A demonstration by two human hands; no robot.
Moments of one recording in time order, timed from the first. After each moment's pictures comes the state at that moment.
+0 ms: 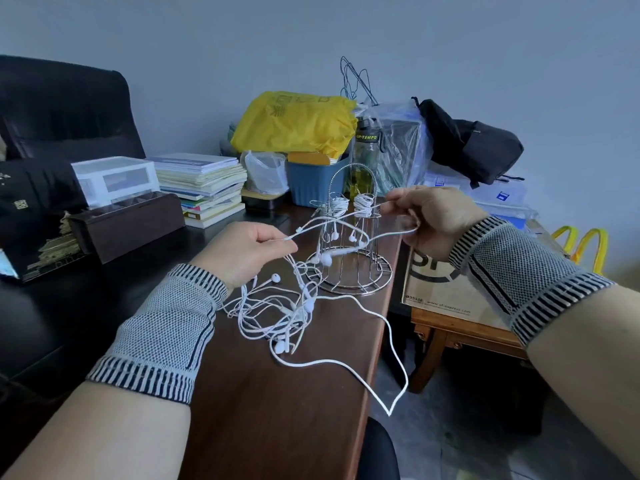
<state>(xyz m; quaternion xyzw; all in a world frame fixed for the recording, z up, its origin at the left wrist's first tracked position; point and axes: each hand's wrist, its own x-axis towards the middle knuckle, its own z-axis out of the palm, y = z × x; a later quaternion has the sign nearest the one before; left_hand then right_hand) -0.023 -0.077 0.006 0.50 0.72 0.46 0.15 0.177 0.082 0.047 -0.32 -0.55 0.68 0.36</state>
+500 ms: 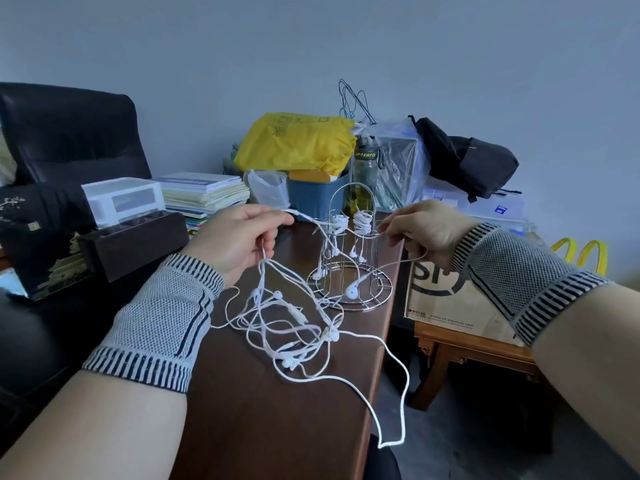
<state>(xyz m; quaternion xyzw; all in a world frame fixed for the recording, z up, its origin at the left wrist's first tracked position) -0.020 -0.078 0.043 0.42 0.58 0.64 0.27 0.181 0.085 0.056 -0.37 -0.72 0.52 0.29</state>
